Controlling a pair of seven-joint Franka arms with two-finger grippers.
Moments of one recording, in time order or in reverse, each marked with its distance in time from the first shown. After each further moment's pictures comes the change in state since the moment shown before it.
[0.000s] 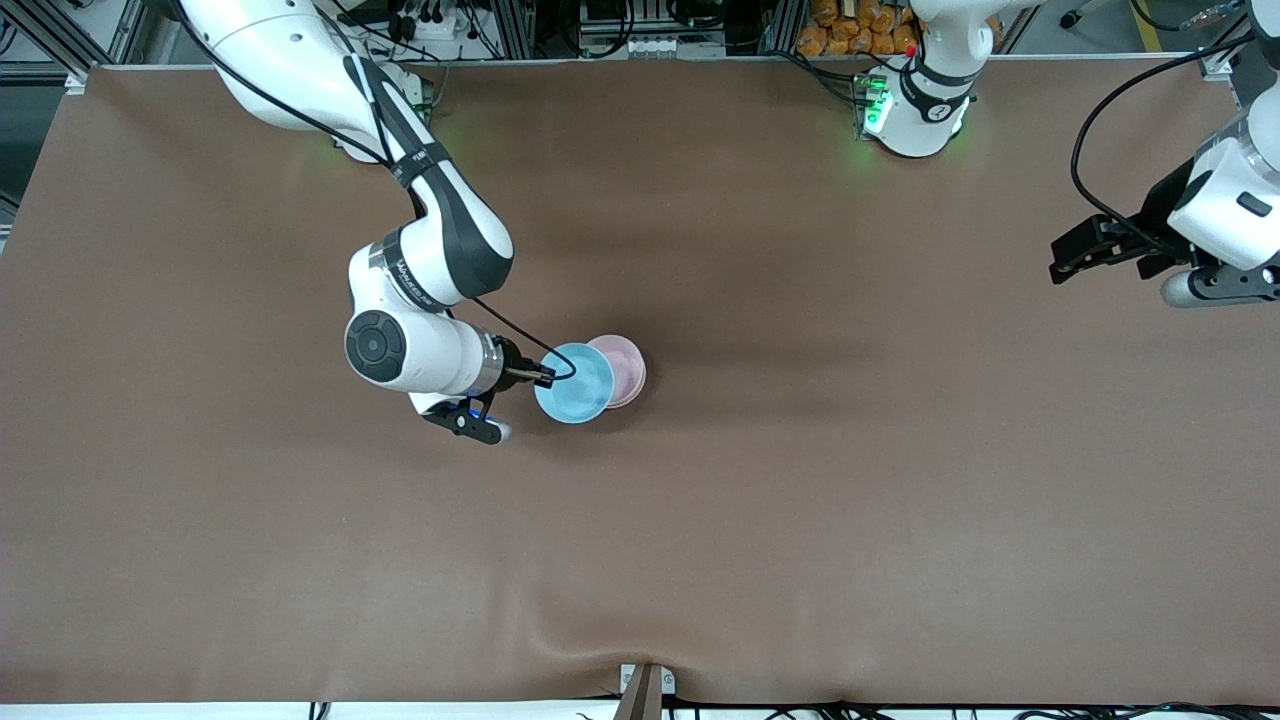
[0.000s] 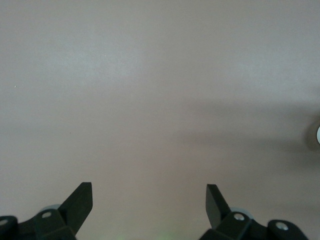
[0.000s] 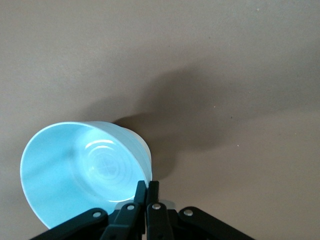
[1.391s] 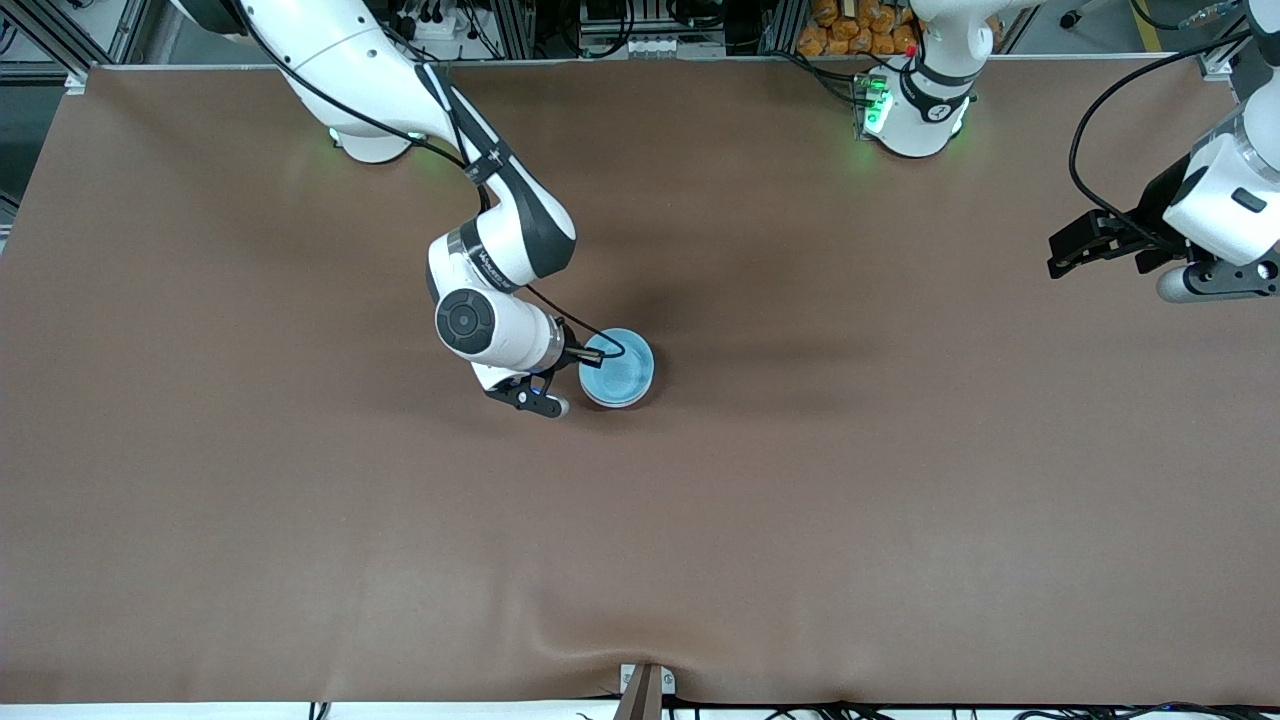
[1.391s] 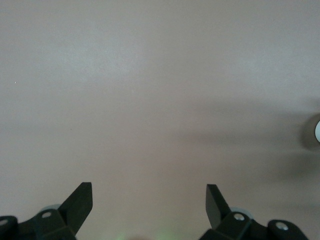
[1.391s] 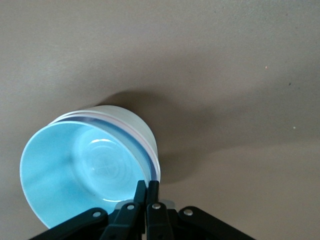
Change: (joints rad) left arm 0.000 -0.007 -0.001 -0.011 0.000 -0.010 0.000; right arm 0.122 0.058 -0.001 -0.078 0.007 0.170 0.062
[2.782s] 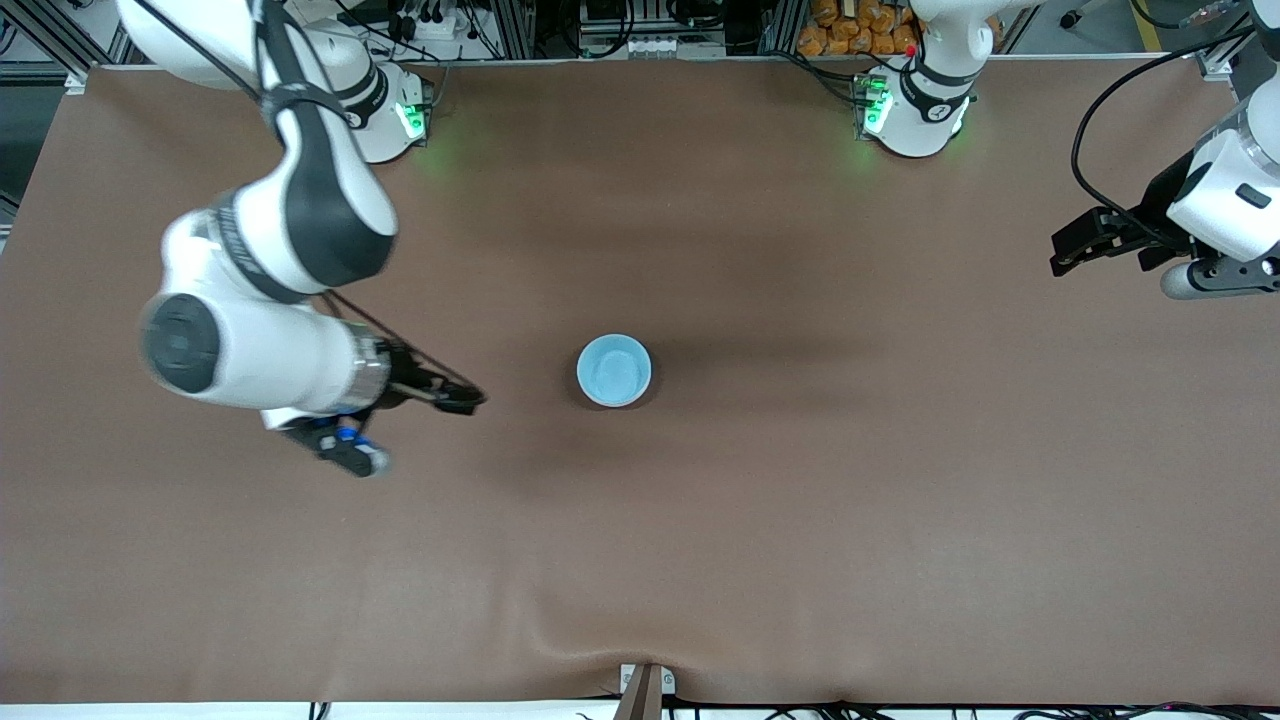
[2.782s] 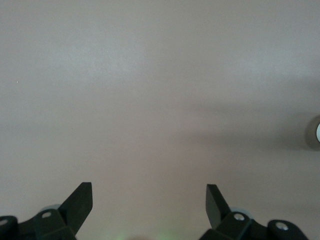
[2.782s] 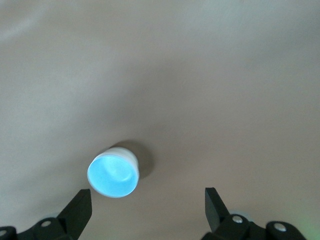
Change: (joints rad) left arm 0.000 -0.008 0.006 -0.002 0.000 -0.001 0.000; right arm -0.114 -0.052 -0.267 0.549 -0.038 -0.650 -0.070
